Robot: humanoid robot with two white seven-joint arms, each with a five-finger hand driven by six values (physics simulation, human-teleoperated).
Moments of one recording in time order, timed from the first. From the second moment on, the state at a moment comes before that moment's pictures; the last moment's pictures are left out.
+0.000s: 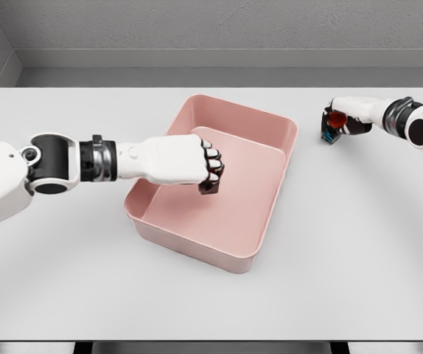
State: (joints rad) left arm -0.89 0.65 -1.06 -1.57 -0.72 -0.61 -0.13; right arm -0.81 -0.64 0.71 -1.21 0.46 0.05 0.61
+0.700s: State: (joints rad) left arm -0.89 0.80 -1.01 -1.57 -0.50 -0.61 -0.12; right arm -0.84 -0.65 0.63 -1.31 0.45 0.05 0.61
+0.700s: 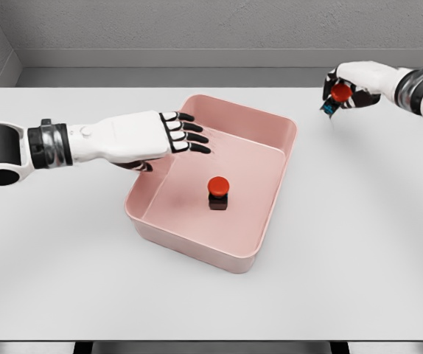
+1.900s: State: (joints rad) left arm -0.70 1.15 -0.86 -1.54 -0.42 -0.61 -0.12; right arm -0.76 -0.66 0.63 -1.75 0.41 -0.07 0.61
